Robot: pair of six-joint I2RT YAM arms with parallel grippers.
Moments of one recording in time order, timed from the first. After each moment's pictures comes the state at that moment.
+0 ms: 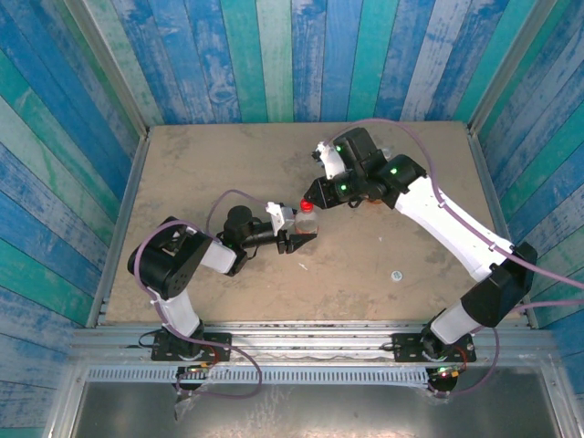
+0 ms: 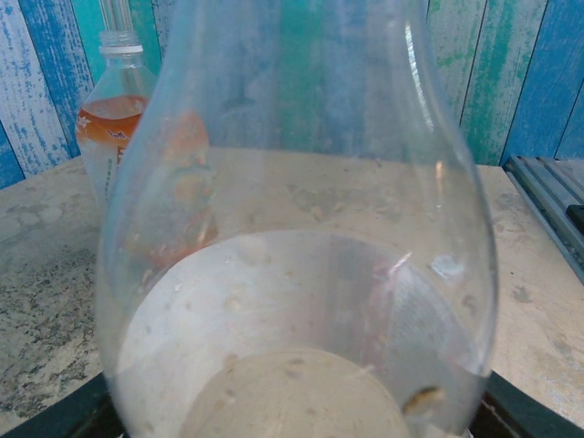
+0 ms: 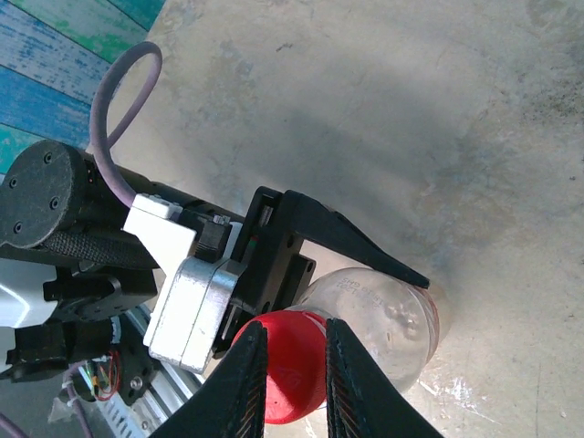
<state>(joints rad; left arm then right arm) -0.52 1.75 0.48 1.22 0.81 0.07 0.68 1.56 1.57 -0.86 -0.33 0.33</state>
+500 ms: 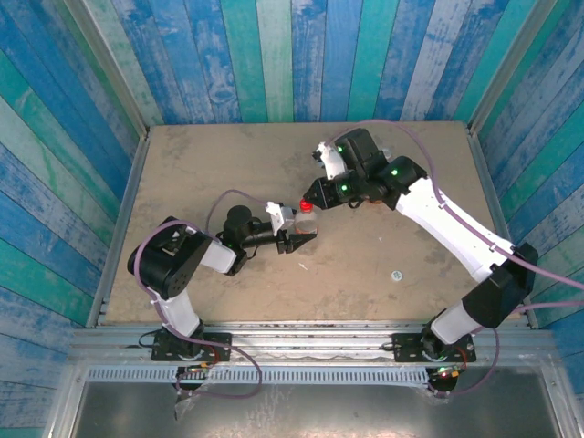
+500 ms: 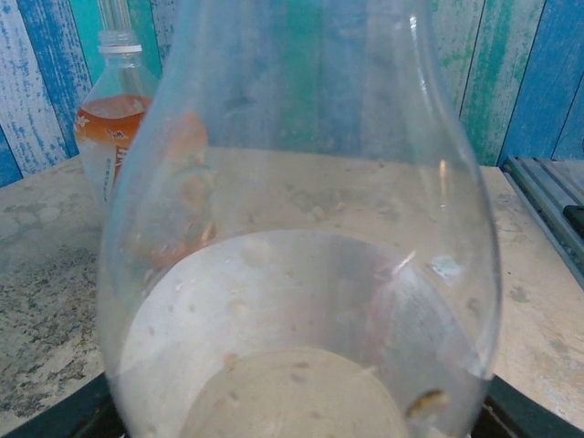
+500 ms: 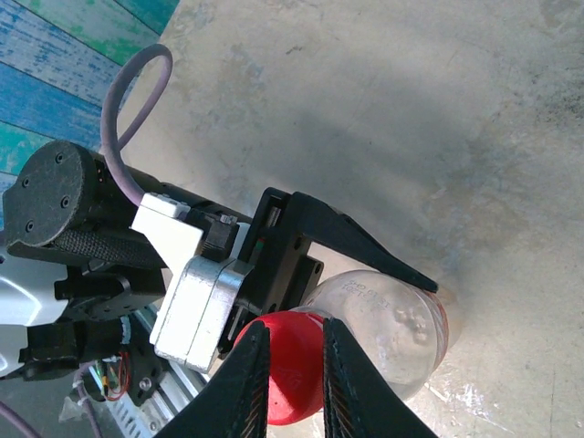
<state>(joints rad) -0.51 1.76 0.48 1.22 0.81 0.07 0.68 1.54 1.54 -0.83 -0.36 0.34</state>
